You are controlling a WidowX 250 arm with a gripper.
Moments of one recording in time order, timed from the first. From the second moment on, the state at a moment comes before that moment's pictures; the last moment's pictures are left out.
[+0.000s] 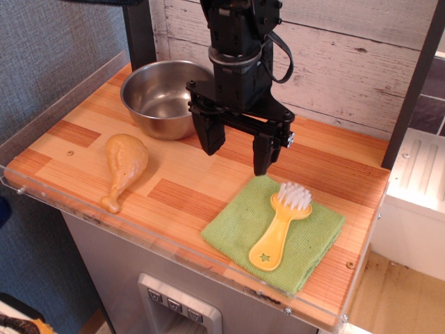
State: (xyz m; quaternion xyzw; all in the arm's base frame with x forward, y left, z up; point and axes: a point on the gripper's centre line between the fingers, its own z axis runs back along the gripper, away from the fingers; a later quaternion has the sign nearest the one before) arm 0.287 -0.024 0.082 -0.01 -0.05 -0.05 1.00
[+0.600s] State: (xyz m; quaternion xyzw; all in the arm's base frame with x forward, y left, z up) arm 0.242 0.010 0.076 0.02 -0.04 0.01 1.00
